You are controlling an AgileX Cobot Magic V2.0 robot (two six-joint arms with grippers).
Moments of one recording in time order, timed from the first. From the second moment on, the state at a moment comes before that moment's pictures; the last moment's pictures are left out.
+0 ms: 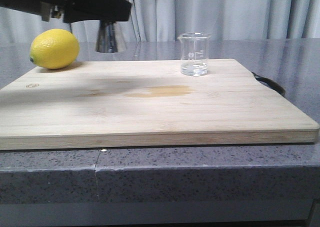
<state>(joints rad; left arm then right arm) -0.25 1.57 -0.94 -1.69 0.99 2.07 0.16 1.25 -1.14 -0.96 -1.16 0.62</state>
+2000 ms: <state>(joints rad) -0.14 1.74 -0.84 -1.79 1.11 2.28 0.16 1.20 -1.14 -0.98 -1.13 0.64</state>
